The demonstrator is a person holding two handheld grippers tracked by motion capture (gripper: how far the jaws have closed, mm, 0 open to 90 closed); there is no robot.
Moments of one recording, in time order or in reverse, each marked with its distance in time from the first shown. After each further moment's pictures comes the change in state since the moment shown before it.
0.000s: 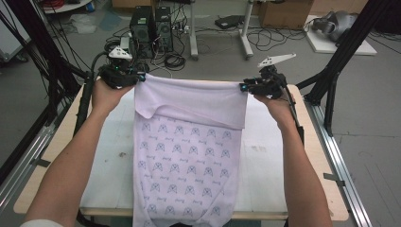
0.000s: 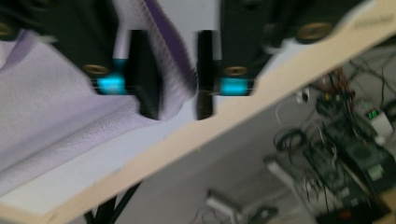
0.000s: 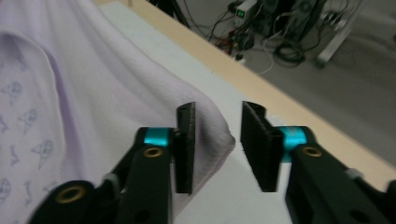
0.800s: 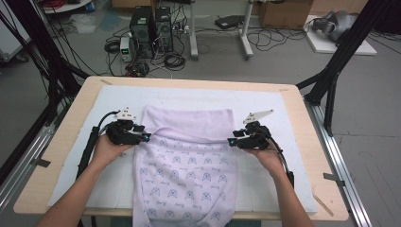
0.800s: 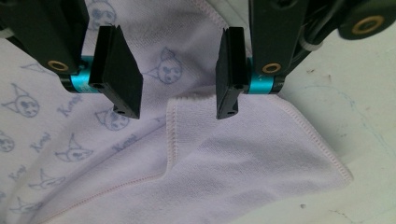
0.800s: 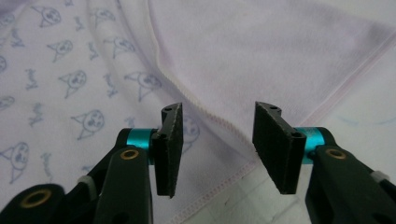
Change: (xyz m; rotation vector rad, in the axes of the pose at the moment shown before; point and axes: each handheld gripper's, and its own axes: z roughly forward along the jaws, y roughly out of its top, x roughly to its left) left arm -0.056 -0.134 0.015 0.099 -0.251 0.003; right arm 0.061 -0.132 0.047 0.147 0.175 0.016
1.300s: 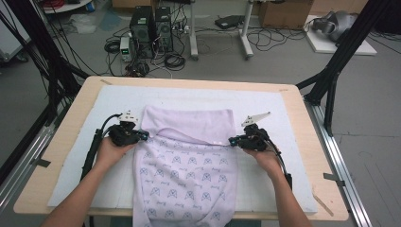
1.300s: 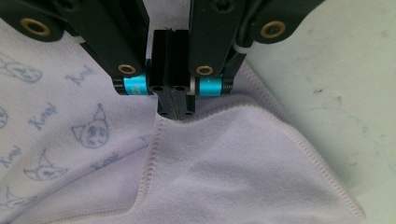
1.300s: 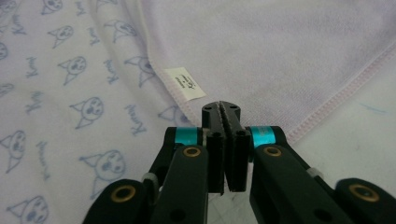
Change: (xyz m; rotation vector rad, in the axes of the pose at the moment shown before) left arm 0.004 -0.012 0.005 0.038 0.026 -0.038; right arm -0.002 -0.007 0.008 0.016 0.039 0.001
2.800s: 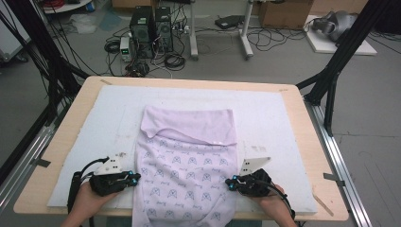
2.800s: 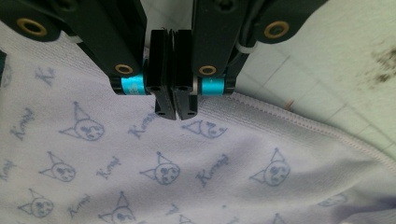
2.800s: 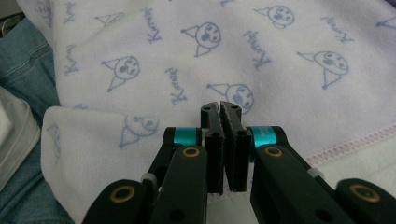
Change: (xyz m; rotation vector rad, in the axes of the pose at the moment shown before) left arm -0.084 -0.087 -0.064 -0.049 -0.144 0.128; right arm 0.110 -0.067 -0.021 0.035 0.073 -0.172
